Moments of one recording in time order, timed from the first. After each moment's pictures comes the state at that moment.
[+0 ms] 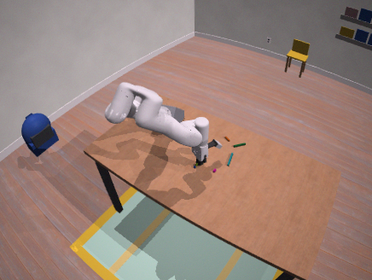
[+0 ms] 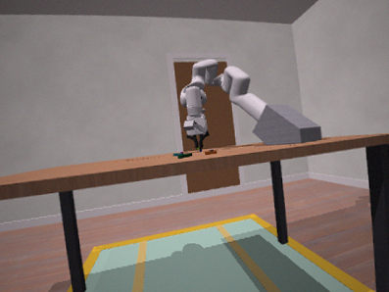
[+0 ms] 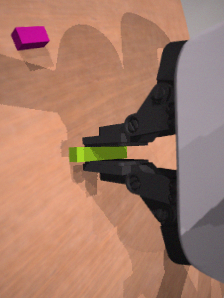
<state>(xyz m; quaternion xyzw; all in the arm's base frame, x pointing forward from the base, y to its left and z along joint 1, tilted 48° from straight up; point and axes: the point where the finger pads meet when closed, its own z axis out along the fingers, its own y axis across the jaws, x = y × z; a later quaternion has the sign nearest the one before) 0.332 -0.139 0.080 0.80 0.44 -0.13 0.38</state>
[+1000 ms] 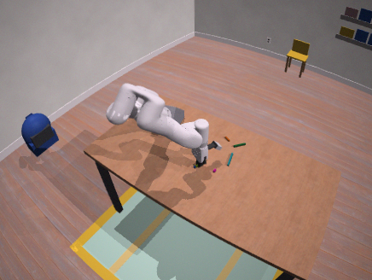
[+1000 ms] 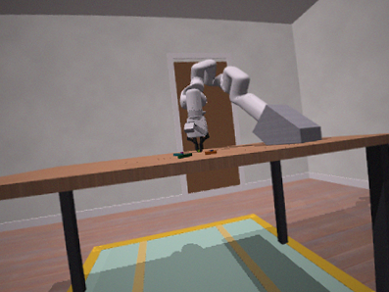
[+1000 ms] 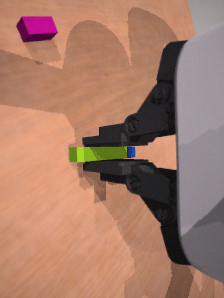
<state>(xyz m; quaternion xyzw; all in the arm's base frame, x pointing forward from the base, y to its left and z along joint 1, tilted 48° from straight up) 0.334 -0.147 0.072 0.80 0.44 -0.13 0.38</state>
